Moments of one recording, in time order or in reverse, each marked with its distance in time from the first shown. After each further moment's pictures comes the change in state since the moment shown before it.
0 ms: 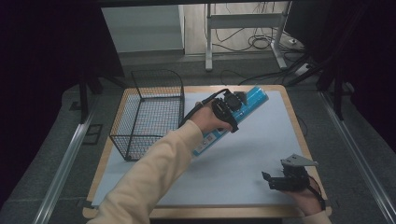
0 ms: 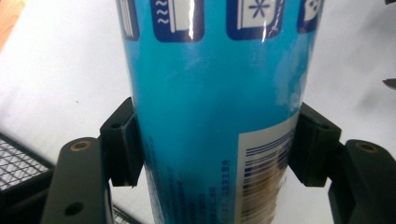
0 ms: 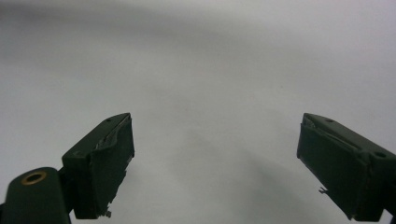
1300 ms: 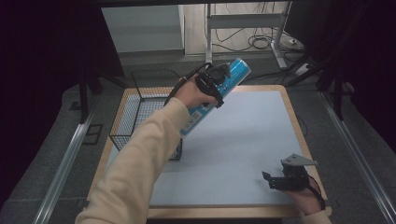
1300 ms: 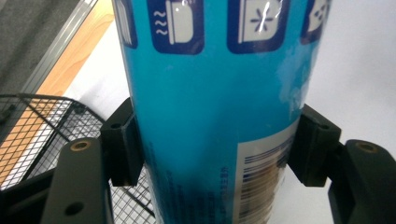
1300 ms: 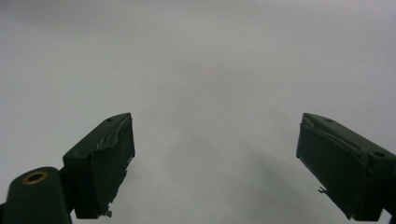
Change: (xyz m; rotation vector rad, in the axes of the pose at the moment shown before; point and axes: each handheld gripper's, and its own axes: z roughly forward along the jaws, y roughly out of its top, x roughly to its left) left arm 0.066 -0.001 -0.044 0.000 0.084 -0.096; right arm -0.002 -0.001 0.003 0.015 -0.005 0.007
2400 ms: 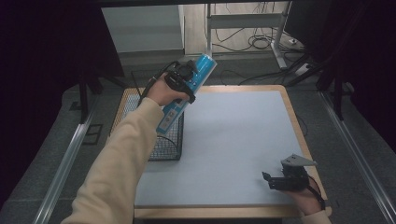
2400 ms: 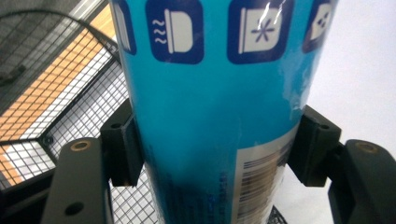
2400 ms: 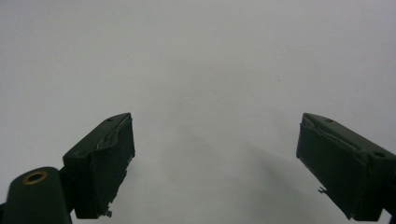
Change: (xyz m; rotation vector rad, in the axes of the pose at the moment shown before) left arm 0.067 -0.059 0.002 0.010 0.034 -0.155; right arm 0.001 -0.001 0.001 0.002 -0.010 -0.005
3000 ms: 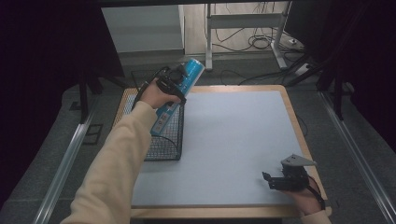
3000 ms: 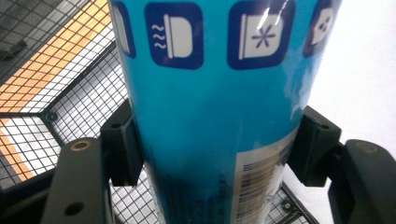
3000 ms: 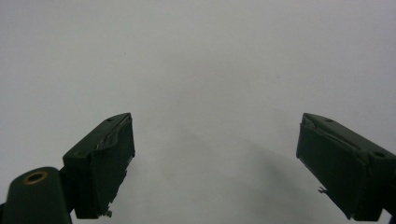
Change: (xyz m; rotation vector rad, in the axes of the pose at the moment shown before) left arm 0.026 -0.020 0.025 0.036 0.017 -0.057; right arm -0.001 -0.001 0.001 0.006 -0.005 -0.004
